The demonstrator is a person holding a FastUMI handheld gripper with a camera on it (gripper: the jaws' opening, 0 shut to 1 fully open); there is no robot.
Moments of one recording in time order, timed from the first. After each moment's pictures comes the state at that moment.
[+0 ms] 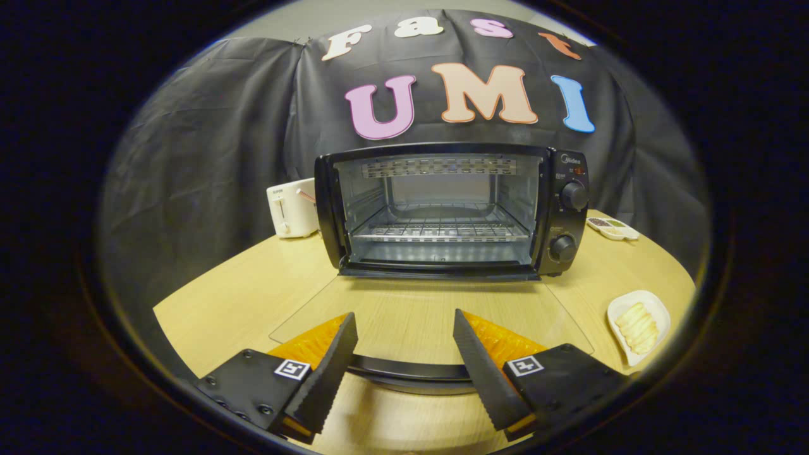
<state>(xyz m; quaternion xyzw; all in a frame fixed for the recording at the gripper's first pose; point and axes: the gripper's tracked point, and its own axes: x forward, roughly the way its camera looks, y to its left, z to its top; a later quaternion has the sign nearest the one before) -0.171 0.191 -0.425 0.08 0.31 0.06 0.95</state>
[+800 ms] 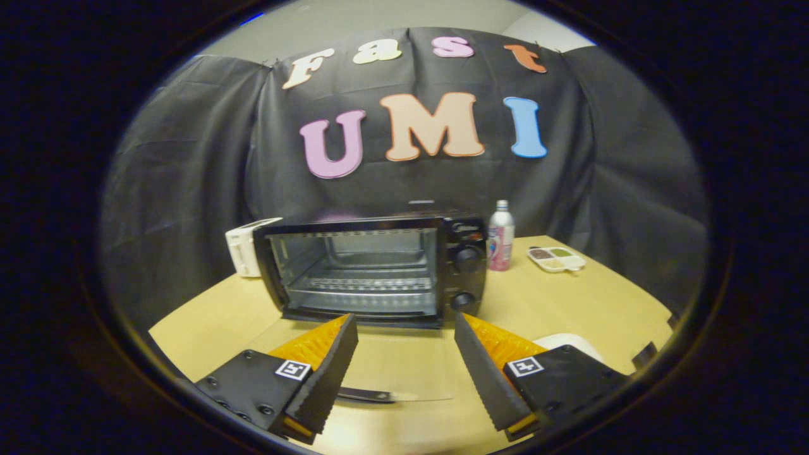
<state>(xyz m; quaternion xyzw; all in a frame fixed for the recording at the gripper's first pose) -0.153 0.031 -0.354 0.07 0.26 -0.05 0.96</state>
